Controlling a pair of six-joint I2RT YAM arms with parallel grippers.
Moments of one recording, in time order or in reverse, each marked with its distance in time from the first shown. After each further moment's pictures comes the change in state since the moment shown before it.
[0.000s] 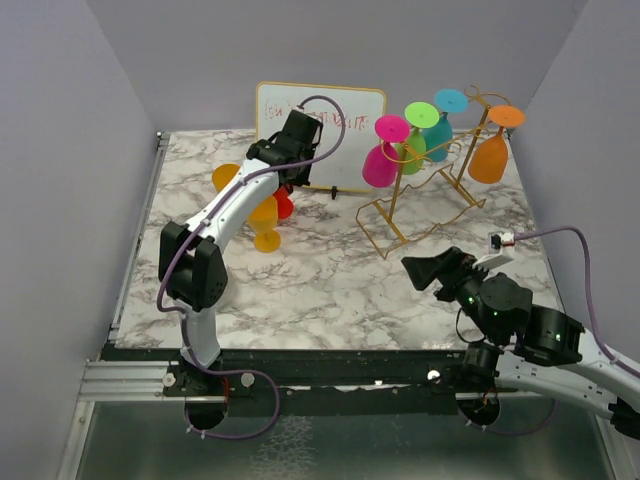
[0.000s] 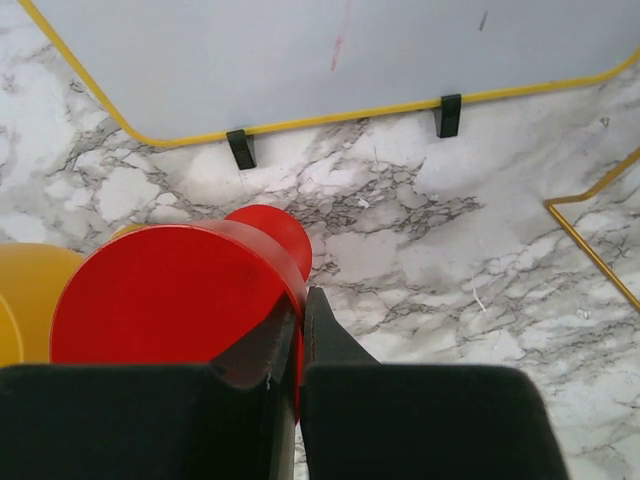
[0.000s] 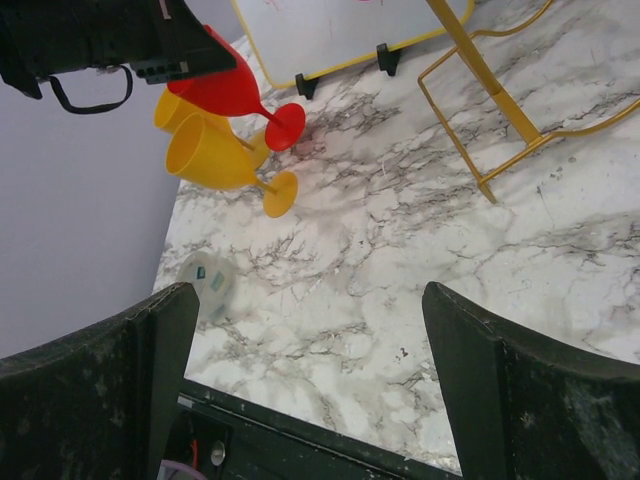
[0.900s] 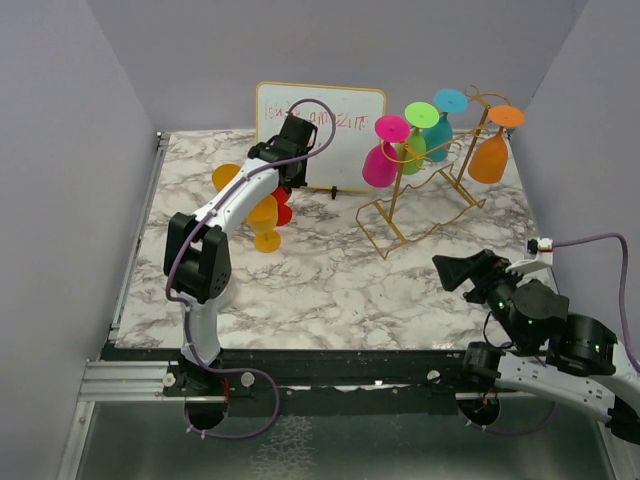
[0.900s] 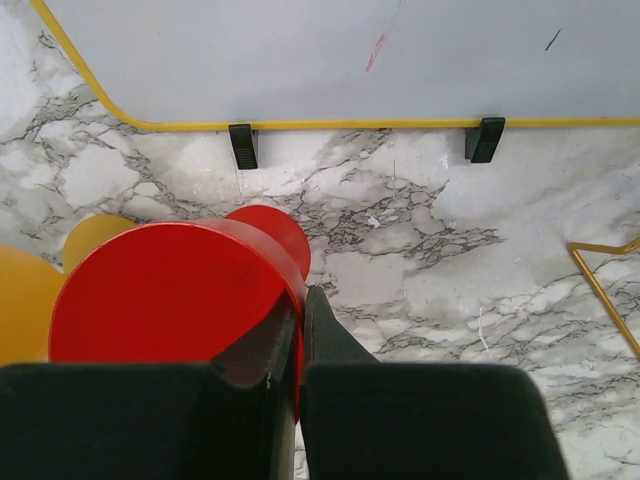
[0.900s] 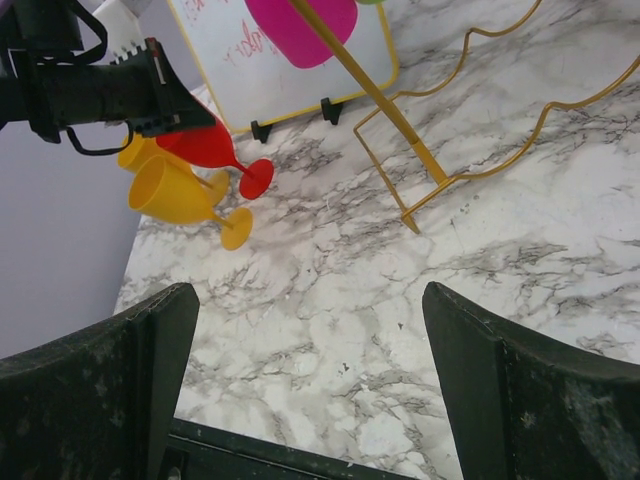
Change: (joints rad) left arm 0.058 0.069 -0.024 0.054 0.006 -0.106; right arm 0.000 -0.122 0.101 -0.219 0.116 -0.064
